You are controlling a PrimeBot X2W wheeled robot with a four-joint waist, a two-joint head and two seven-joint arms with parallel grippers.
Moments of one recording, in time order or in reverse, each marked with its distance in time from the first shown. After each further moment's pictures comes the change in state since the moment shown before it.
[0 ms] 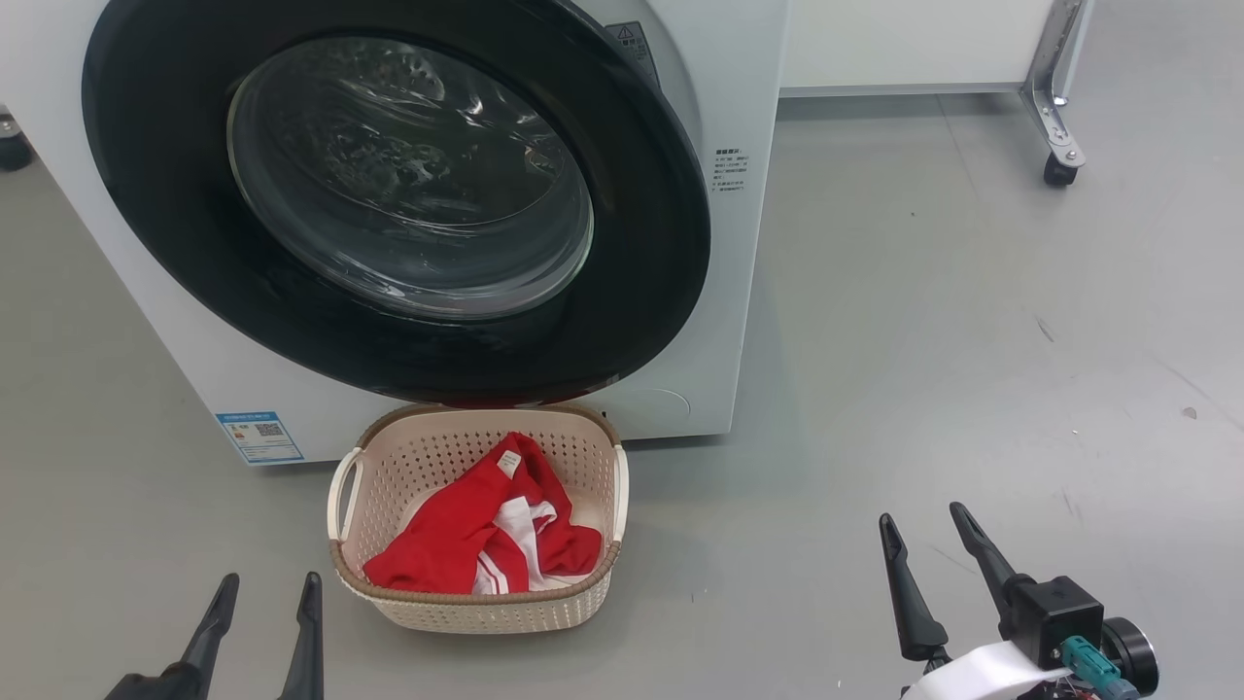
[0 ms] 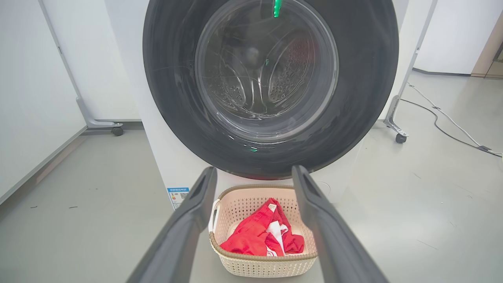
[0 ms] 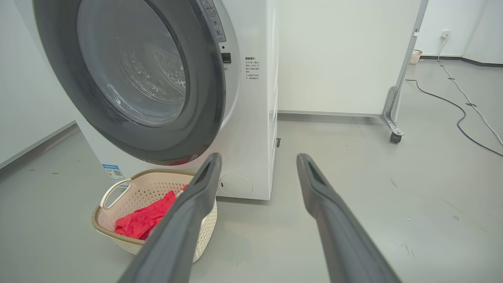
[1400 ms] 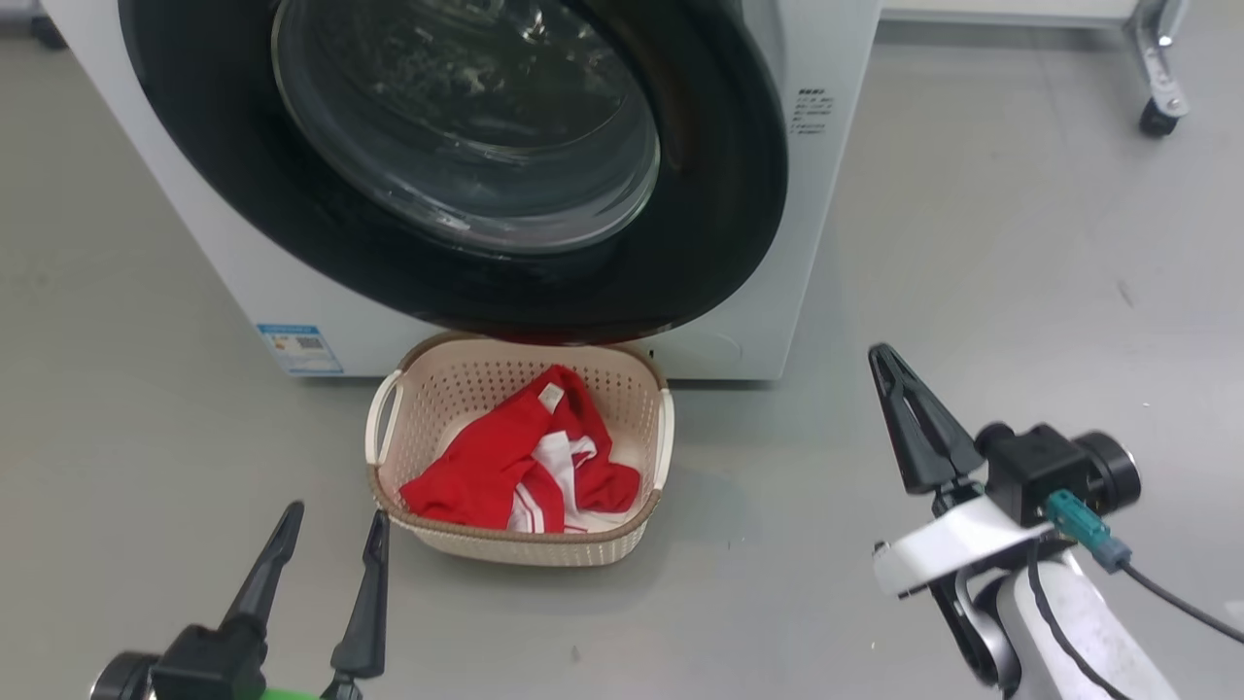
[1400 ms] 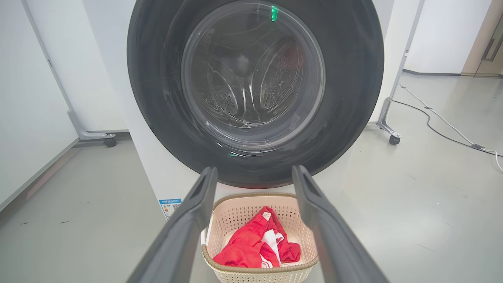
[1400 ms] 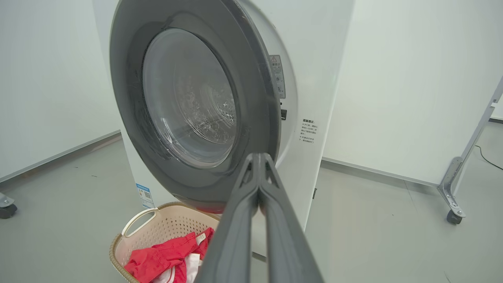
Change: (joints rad) left arm -0.079 -0.019 -0.090 -0.067 0.066 -0.002 -0.014; right arm -0.245 -0.033 0.049 -0.048 -0.053 0.068 0.035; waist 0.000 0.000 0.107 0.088
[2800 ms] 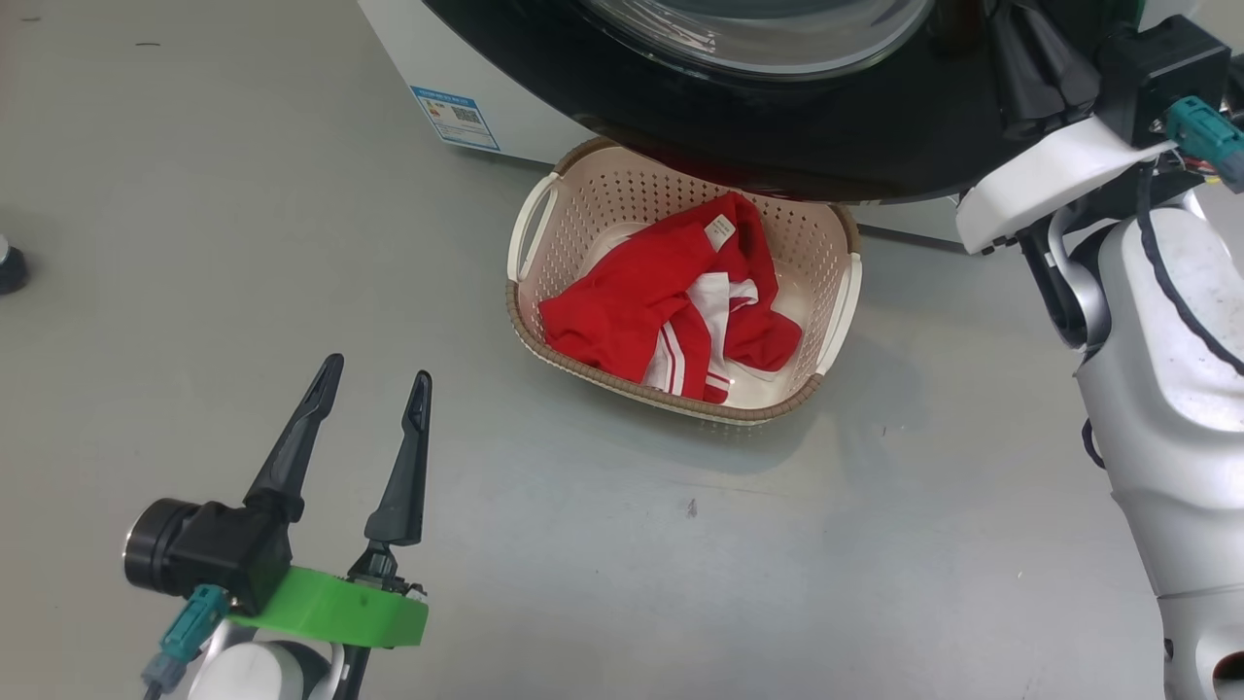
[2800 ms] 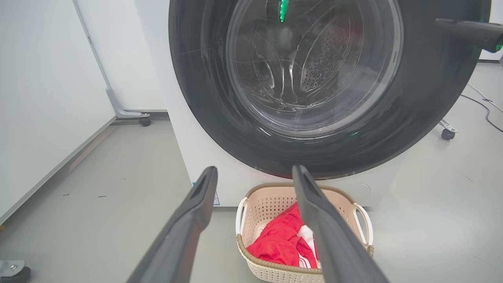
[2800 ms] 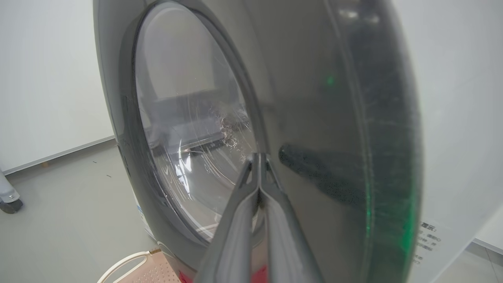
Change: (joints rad) left arm -0.261 -0.048 -0.041 0.088 0.001 -0.076 -0.066; right arm -0.602 -0.059 -0.059 0.262 -0.049 0.065 0.097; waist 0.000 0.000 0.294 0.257
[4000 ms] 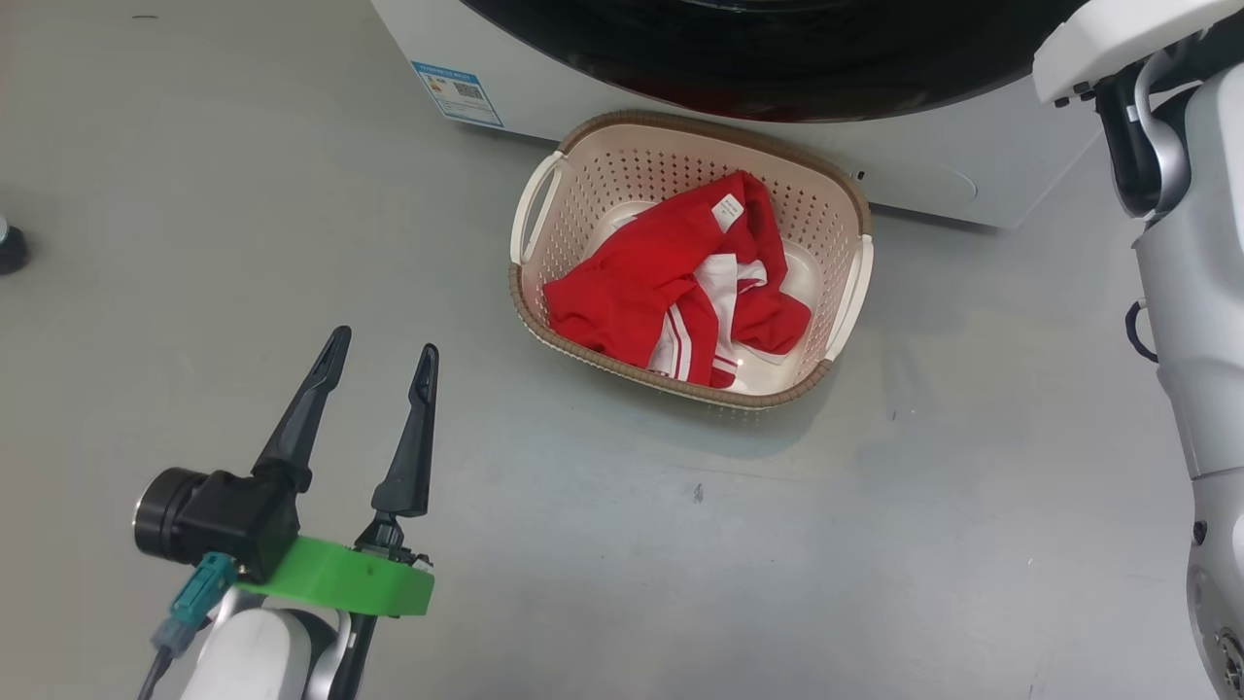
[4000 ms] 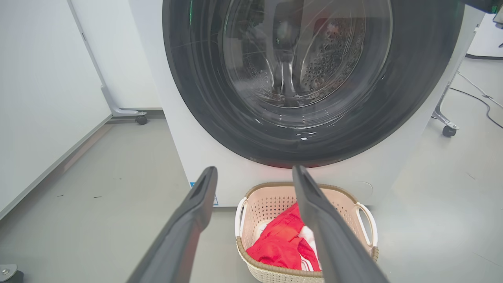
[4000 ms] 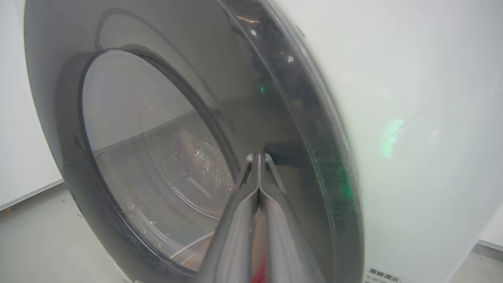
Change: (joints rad) left arm -0.067 -0.014 -0.007 0.068 0.000 -0.021 -0.026; right arm -0.237 -0.002 -0.081 0.215 0.028 -0.020 -0.044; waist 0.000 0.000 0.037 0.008
